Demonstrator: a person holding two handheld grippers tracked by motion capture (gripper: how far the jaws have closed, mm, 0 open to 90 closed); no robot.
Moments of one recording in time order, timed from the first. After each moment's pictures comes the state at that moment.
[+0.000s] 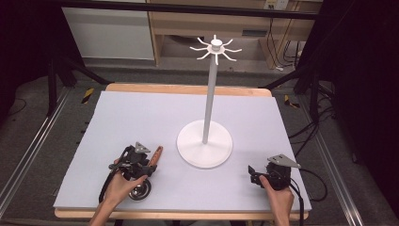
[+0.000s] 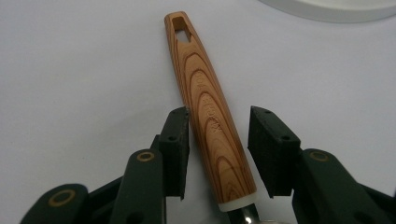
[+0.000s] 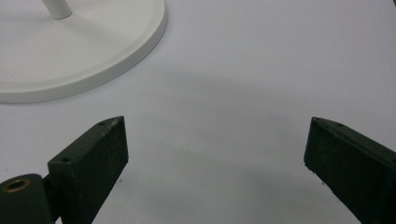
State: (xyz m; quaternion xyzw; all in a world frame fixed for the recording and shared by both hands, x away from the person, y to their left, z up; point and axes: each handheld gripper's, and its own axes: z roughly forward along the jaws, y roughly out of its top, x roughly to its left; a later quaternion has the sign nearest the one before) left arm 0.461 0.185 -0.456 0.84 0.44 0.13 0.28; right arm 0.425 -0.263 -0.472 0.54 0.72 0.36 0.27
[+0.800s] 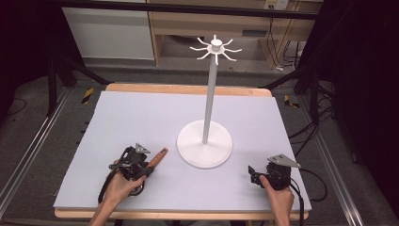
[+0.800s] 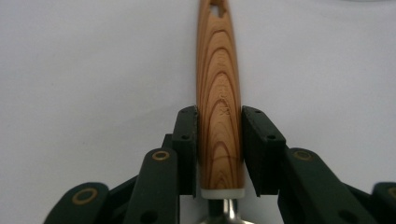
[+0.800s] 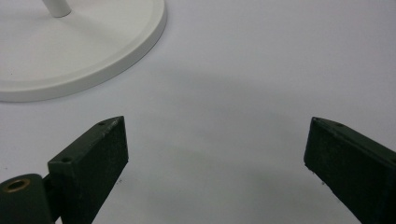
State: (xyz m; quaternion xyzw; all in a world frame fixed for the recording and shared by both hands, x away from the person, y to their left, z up) left arm 0.462 0.187 -0.460 0.85 0.44 0.12 0.26; right arm 0.426 -0.264 -0.472 0.54 0.72 0.36 0.27
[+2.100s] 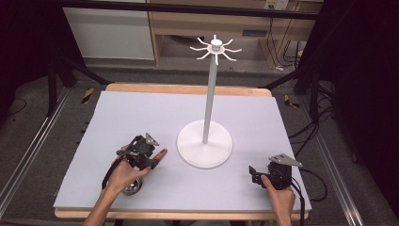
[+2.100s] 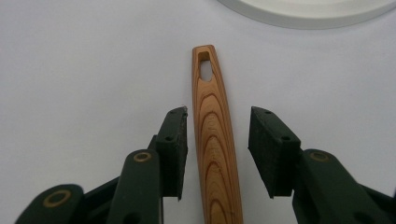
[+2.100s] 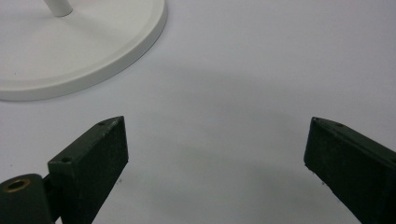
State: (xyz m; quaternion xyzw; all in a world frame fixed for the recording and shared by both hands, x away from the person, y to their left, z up) left arm 0.487 0.165 -0.434 0.89 0.37 0.14 0.22; right arm 0.427 -0.267 -0.471 0.54 0.72 0.36 0.25
